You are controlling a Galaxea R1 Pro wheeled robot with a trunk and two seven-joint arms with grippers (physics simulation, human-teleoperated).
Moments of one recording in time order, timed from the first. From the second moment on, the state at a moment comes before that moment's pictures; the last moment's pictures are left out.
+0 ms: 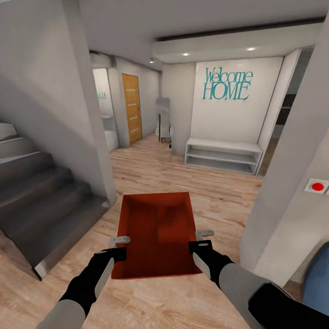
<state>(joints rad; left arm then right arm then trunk) -0.54 -0.04 -0.06 -0.79 0.15 0.48 0.15 -0.86 0.13 0.57 -0.19 -0.47 0.16 -0.34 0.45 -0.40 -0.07</state>
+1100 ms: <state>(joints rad) -0.54 -0.04 -0.06 -0.79 0.15 0.48 0.15 -0.86 0.13 0.57 -0.19 -0.47 0.16 -0.34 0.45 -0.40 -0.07</state>
